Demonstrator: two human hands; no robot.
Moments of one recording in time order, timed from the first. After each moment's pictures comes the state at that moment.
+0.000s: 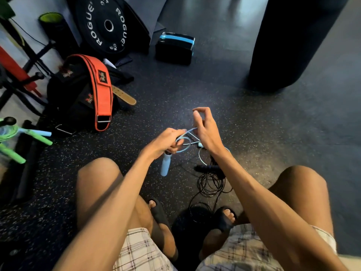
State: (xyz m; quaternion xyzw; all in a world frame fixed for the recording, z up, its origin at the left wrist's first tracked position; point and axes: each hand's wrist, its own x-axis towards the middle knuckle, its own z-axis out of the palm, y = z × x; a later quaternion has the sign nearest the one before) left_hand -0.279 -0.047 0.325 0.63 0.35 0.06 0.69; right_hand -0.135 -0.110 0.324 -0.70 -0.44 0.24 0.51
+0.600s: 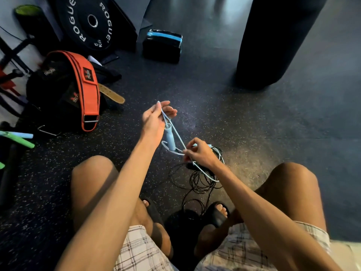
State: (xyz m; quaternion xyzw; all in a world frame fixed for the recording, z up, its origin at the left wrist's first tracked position) left_hand -0.256 -0.024 0.323 0.31 0.30 0.44 0.79; right_hand -0.128 -0.159 0.262 -0.74 -0.40 0.42 0.33
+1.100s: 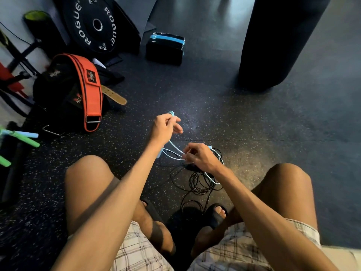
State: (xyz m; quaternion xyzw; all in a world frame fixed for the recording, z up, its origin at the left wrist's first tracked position) left_hand -0.236 -0.039 0.296 0.67 0.40 0.32 0.54; right_hand -0.114 -0.175 0.273 -0.70 -0.55 0.35 0.29
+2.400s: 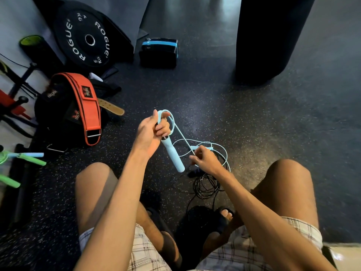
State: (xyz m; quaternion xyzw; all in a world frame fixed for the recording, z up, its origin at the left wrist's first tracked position) left_hand -0.236 -0.040 0.345 0.41 0.27 0.32 0.81; right_hand -0.079 -0.178 0.237 -0.76 -0.42 0.38 0.32
